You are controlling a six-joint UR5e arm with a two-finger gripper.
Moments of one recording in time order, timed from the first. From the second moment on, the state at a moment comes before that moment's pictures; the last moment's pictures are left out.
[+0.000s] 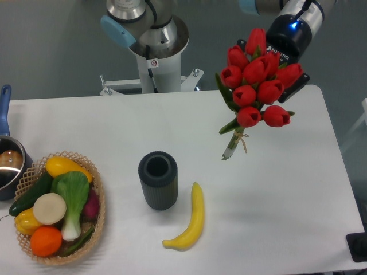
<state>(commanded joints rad) 2.94 -1.70 -1.74 -0.84 0.11 1.03</state>
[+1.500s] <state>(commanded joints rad) 2.81 -1.68 -1.76 -0.85 1.20 1.17</state>
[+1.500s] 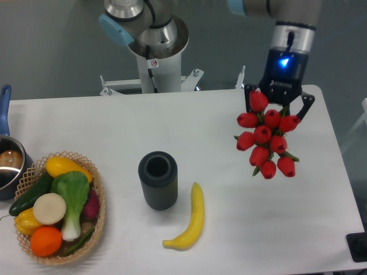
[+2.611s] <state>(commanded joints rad) 2.71 -1.85 -1.80 -0.98 1.57 1.17</state>
